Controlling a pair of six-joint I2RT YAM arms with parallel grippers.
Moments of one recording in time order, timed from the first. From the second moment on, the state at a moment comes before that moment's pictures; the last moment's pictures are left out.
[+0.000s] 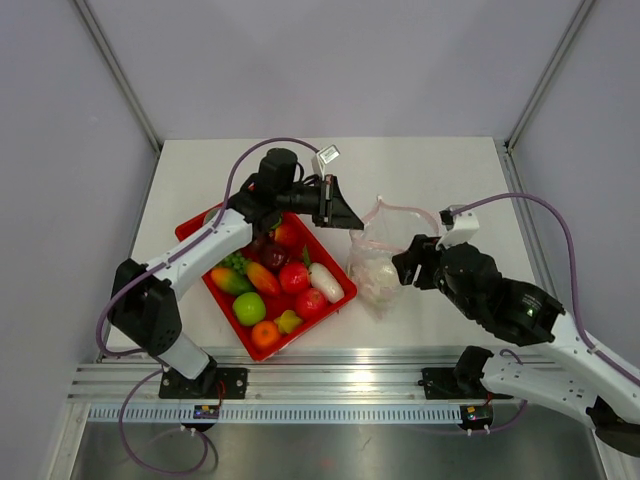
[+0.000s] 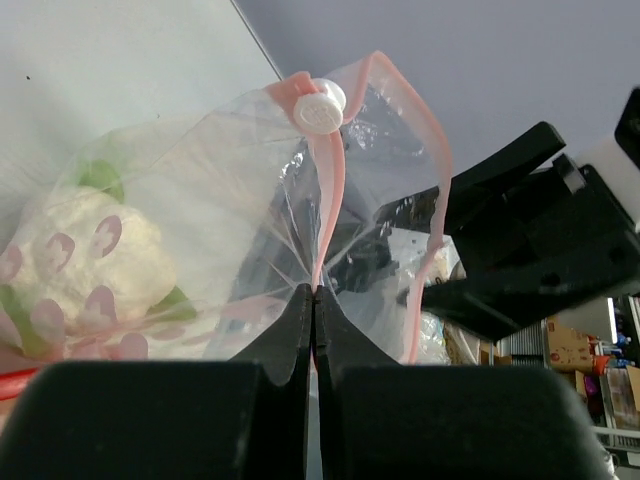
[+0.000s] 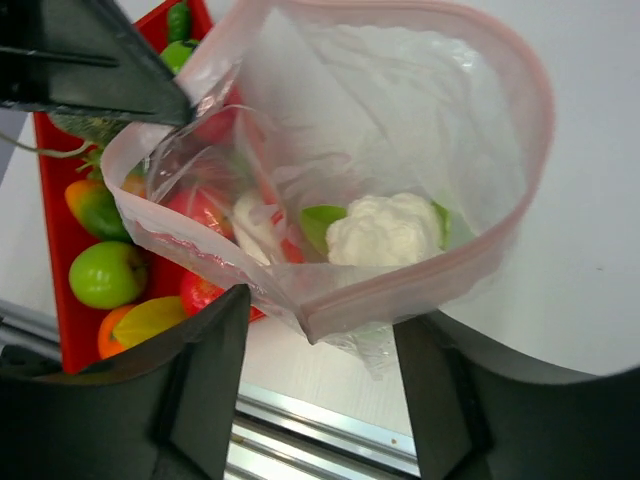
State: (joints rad) left arm -0.60 1.57 1.31 -0.09 0.87 -0.77; right arm 0.95 0.74 0.99 -0.71 0.47 0.59
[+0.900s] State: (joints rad) left arm -0.60 1.41 1.25 -0.21 0.89 -0.64; right arm 0.76 1.08 1.50 -1.09 0.46 0.60
